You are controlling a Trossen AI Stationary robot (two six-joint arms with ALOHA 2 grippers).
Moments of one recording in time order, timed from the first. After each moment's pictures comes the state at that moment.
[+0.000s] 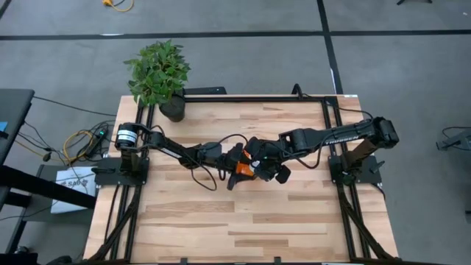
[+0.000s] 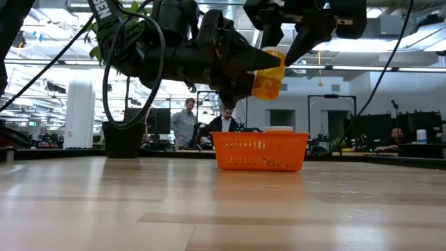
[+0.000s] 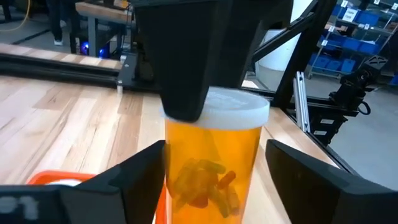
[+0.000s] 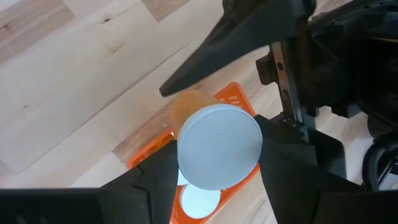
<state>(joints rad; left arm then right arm) 0.00 1.91 0.85 0.97 0.23 -0.18 0.12 1.59 1.36 -0.83 0.03 -0.89</state>
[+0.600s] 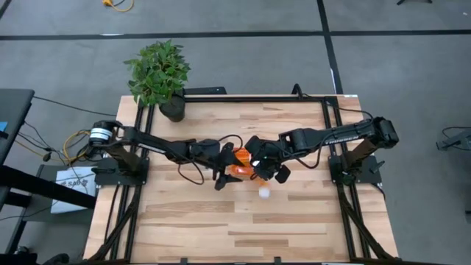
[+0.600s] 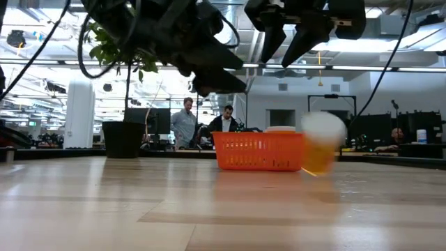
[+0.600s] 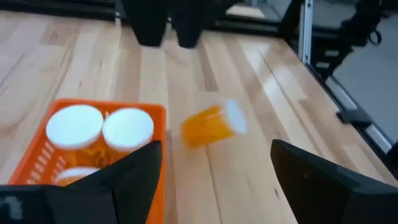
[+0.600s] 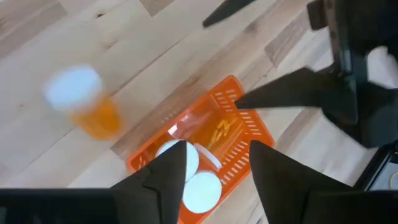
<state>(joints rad) -0.01 1.65 0.85 0.39 0.23 -0.09 0.12 1.59 1.36 -0.84 0.05 -0.86</state>
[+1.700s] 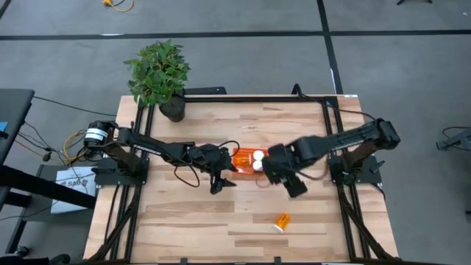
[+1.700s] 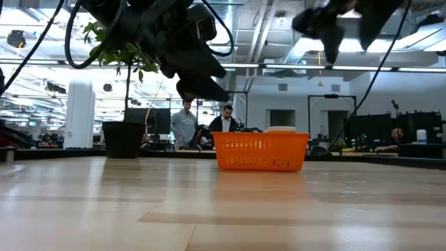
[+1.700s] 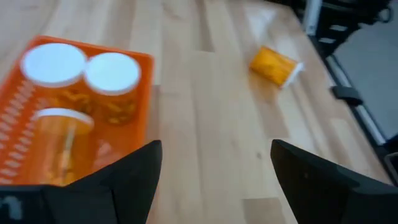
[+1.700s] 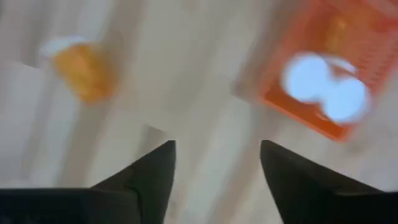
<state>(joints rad) -0.05 1.60 0.85 0.19 0.19 -0.18 0.24 1.59 1.43 -1.26 -0.01 -0.22</state>
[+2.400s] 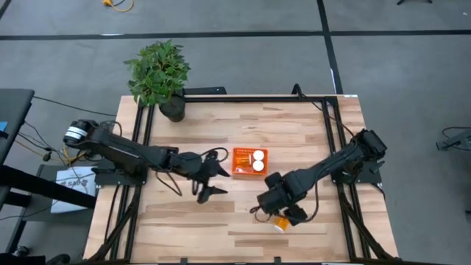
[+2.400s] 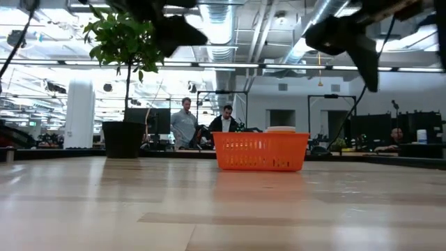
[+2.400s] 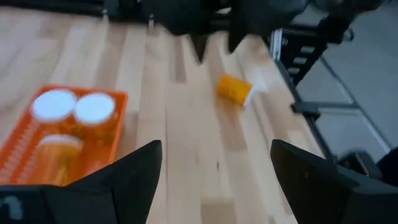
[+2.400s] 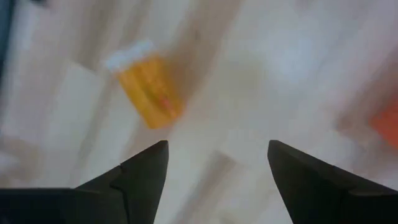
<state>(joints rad) -0.21 1.38 0.85 0.08 0.02 -0.21 0.46 1.79 1.43 -1.17 -0.09 -0.08</state>
